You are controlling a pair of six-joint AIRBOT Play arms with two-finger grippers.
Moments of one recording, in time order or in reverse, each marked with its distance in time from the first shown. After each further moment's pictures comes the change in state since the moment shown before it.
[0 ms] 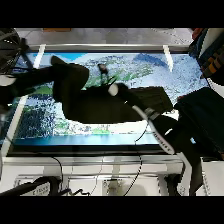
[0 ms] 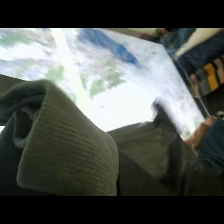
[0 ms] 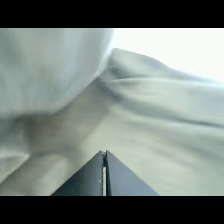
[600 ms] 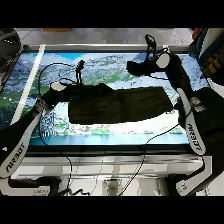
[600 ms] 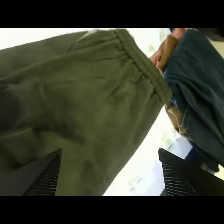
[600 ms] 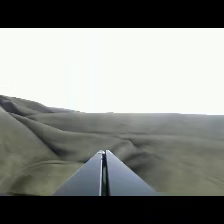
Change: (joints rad) left arm -0.259 -0.207 0.000 -0.021 -0.037 0.000; right arm -0.338 0.235 0.000 -0.085 0.306 -0.002
